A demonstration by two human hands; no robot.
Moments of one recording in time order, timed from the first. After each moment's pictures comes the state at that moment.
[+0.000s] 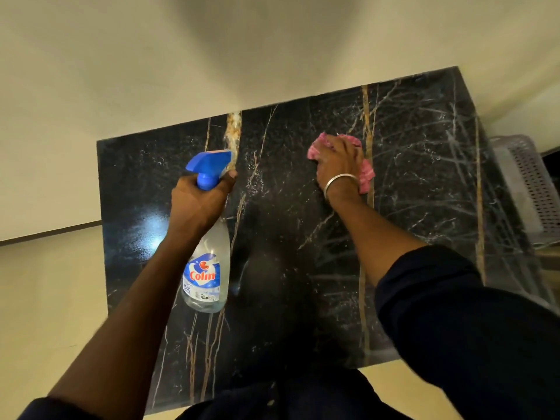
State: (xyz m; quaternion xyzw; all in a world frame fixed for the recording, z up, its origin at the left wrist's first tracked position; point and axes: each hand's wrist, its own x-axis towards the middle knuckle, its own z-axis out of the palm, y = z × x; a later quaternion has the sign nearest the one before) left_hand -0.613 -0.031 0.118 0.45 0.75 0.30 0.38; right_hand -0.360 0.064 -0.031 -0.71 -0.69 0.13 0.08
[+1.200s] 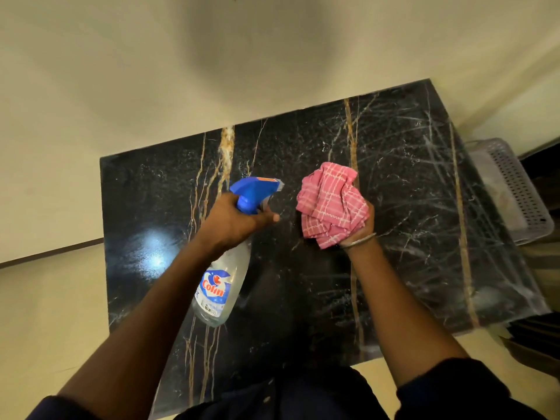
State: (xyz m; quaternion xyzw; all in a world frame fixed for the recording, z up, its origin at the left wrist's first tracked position) left_hand -0.568 -0.054 0.132 0.56 0.63 0.20 0.51; right_hand -0.330 -0.051 0.012 -0.35 0.09 0.76 0.53
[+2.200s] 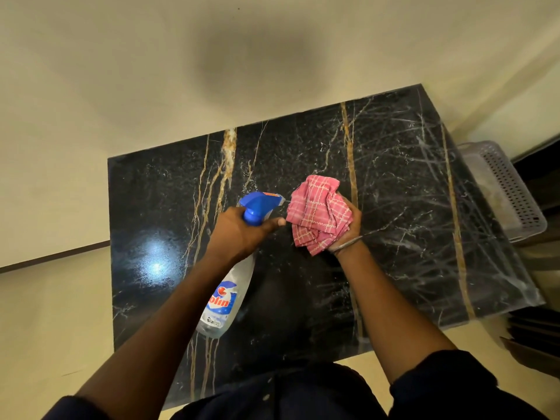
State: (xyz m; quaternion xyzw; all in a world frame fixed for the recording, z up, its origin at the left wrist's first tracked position) left_hand -0.556 -0.093 0.130 0.56 0.70 0.18 0.41; right_hand -0.354 -0.068 0.006 -0.30 0.01 0.78 0.55
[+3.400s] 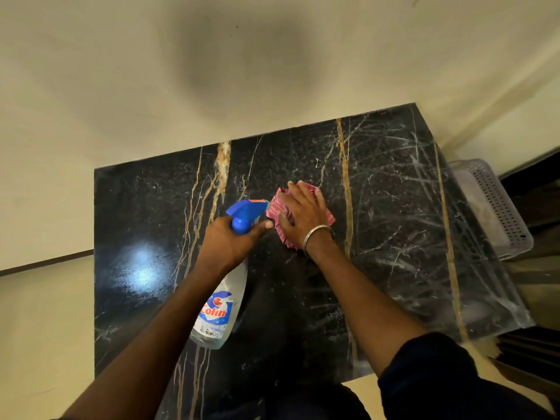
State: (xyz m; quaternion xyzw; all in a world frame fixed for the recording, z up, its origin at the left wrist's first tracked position) left_hand -0.564 -0.068 0.115 0.54 0.69 0.23 0.43; right_hand -0.385 -0.014 -0.007 -0.62 -0.77 0.16 0.08
